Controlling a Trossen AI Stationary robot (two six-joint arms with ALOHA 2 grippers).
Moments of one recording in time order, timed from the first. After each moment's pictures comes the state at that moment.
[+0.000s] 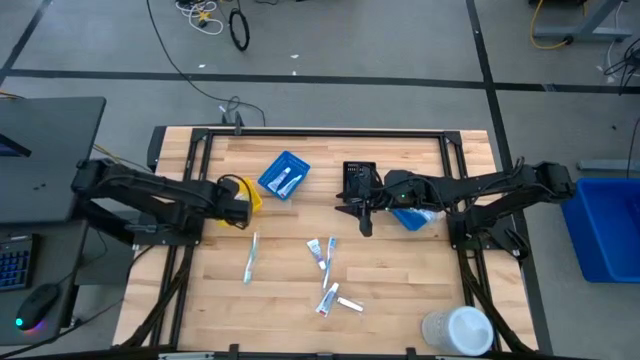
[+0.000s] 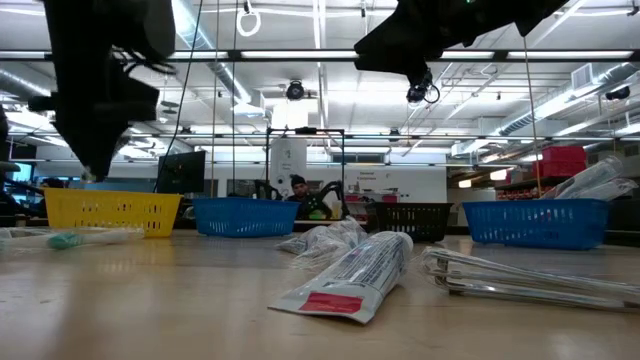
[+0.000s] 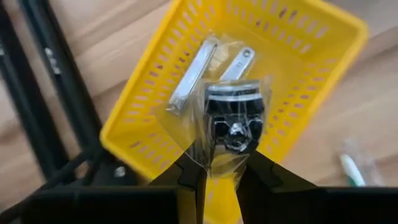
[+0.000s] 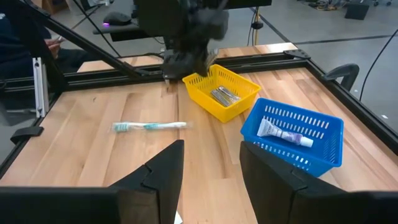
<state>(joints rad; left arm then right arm) -0.09 1.17 0.74 -1.16 -0.38 -1.19 0.01 1.31 0.83 0.14 0.06 0.09</state>
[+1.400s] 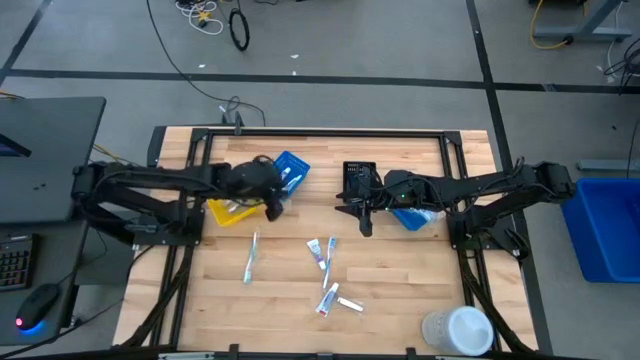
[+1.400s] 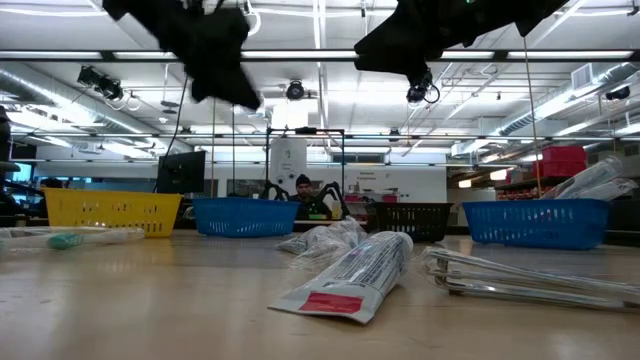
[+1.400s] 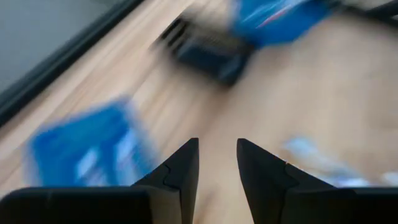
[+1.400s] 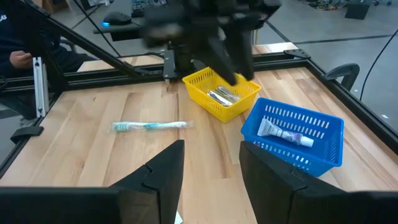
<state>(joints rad) 0.09 1.17 0.83 -0.32 -0.24 -0.29 0.01 1.31 0.83 0.14 0.06 0.09</state>
